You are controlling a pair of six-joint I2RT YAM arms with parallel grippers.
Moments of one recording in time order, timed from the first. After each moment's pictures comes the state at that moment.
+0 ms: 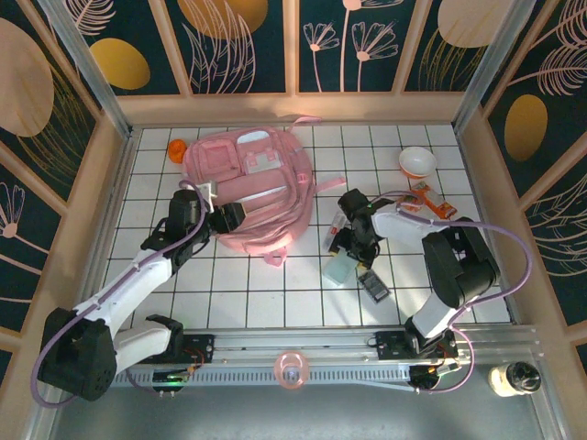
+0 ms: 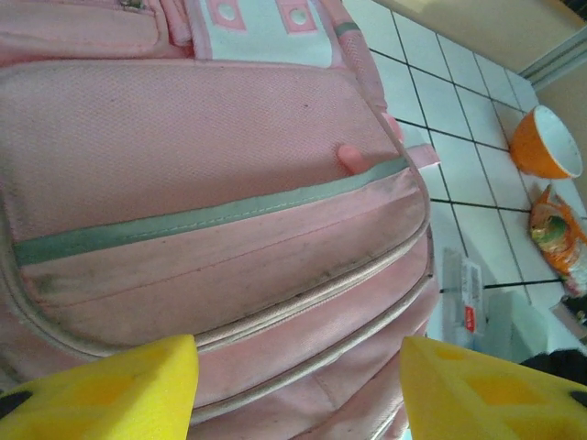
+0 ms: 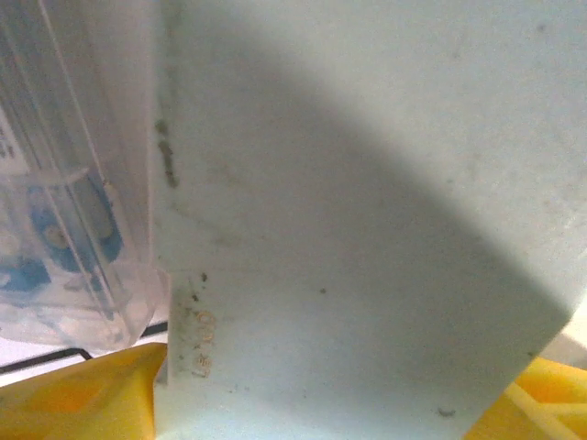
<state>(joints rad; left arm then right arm) -0.34 1.10 0.62 -0.09 0.21 -0.51 0.51 1.65 0.93 -0.75 -0.16 0.90</state>
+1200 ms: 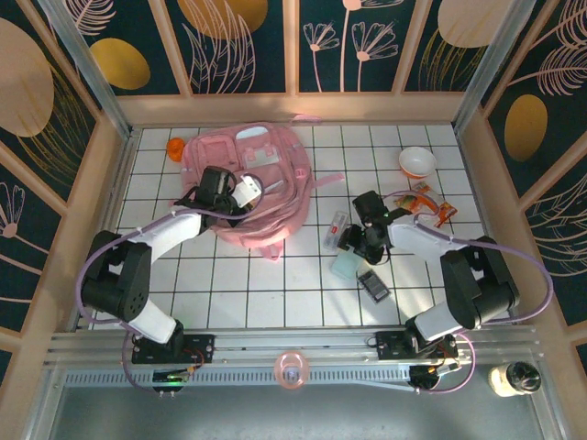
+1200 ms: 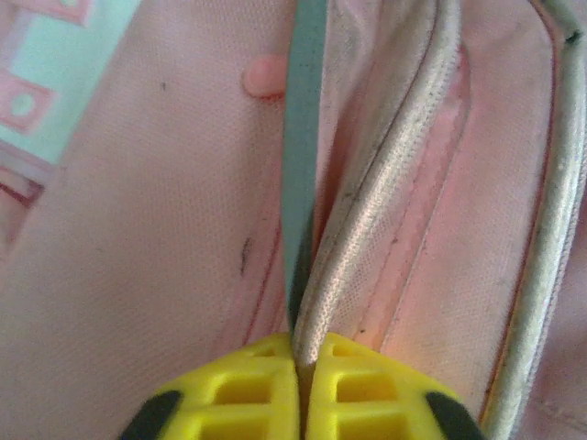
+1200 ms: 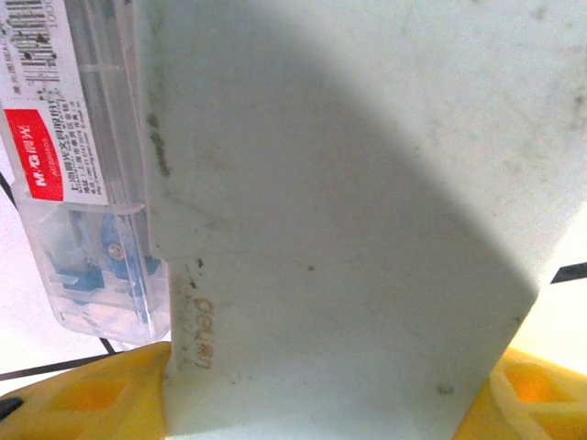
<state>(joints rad) -0.37 1.57 0.91 -0.13 0.18 0.54 0.46 1.48 0.79 -0.59 -0.15 0.83</state>
